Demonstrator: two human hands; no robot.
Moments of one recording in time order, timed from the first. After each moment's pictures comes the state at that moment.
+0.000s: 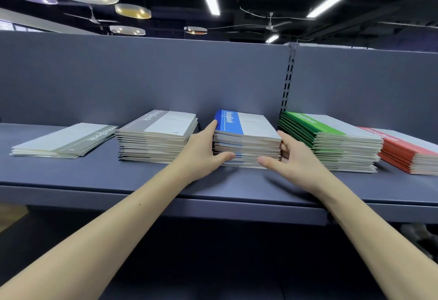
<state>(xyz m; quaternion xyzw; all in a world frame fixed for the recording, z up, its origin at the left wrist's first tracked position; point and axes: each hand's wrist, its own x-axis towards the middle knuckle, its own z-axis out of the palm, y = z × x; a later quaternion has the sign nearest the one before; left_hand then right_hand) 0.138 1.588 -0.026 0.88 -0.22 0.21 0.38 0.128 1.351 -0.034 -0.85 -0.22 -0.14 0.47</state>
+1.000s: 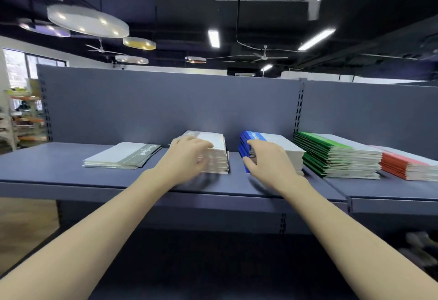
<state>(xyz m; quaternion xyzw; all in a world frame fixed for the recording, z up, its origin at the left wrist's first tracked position) 0.106 1.724 -0.009 0.91 -0.24 0.33 0.11 0.097 1.486 -0.006 -0.94 -0.13 -0.31 0.06</state>
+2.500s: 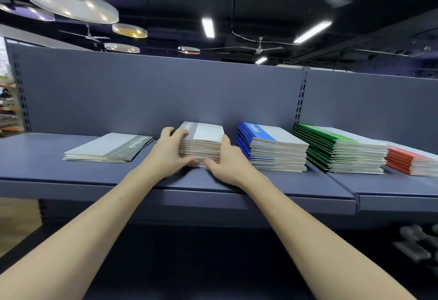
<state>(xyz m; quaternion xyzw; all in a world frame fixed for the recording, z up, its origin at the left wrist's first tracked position) 0.136 1.749 -0.032 0.92 -0.12 0.25 0.29 0.116 1.559 -0.028 -0.93 -0.15 -0.14 0.29</state>
